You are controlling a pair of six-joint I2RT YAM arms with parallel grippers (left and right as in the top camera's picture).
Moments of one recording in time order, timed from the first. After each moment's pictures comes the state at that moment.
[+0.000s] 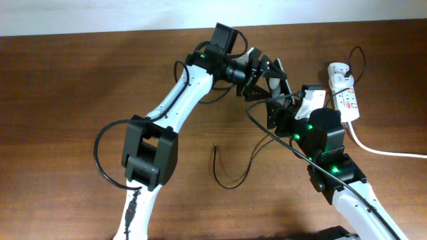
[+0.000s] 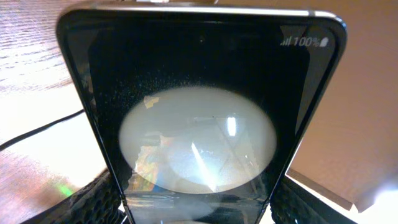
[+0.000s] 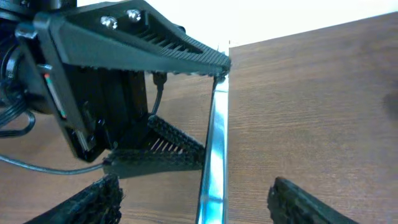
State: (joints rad) left arm -0.50 2.35 2.09 -0.59 1.17 -1.08; right arm 0.24 1.08 0.62 0.07 -0.04 0.36
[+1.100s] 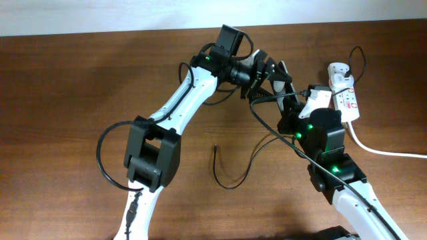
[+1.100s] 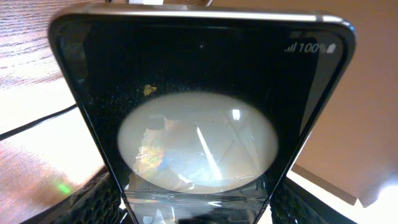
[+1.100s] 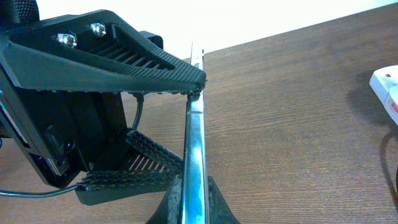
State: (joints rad) left arm -0.53 2.35 2.09 -0.58 1.18 -1.08; right arm 0.23 1.08 0.62 0.06 0.04 0.39
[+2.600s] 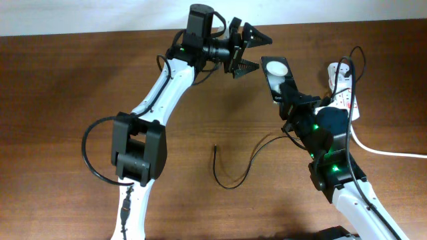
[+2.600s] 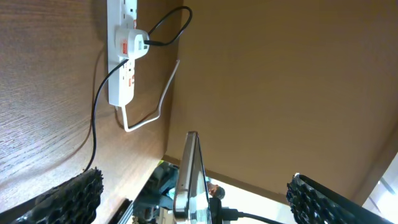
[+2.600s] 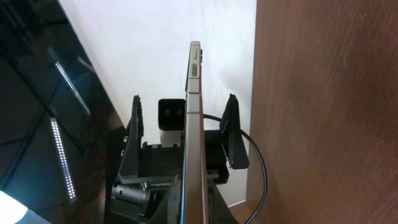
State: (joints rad) left arm -0.40 2.35 2.09 -0.24 1.12 -1.21; right arm 0.22 1.09 0.62 0.26 -0.07 1.77
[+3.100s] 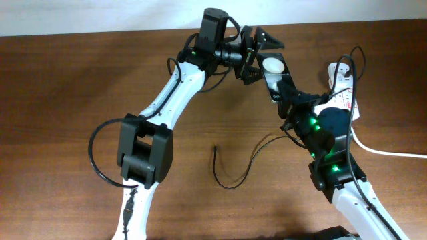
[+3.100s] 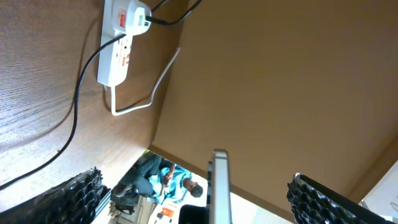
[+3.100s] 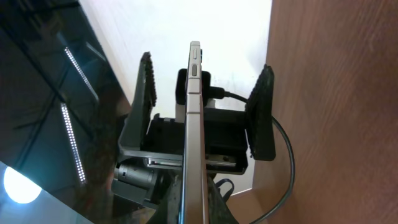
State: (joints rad) left arm -0.46 2.35 2.09 -0.24 1.08 -1.37; right arm 0.22 1.09 0.62 0.31 -0.12 1.77
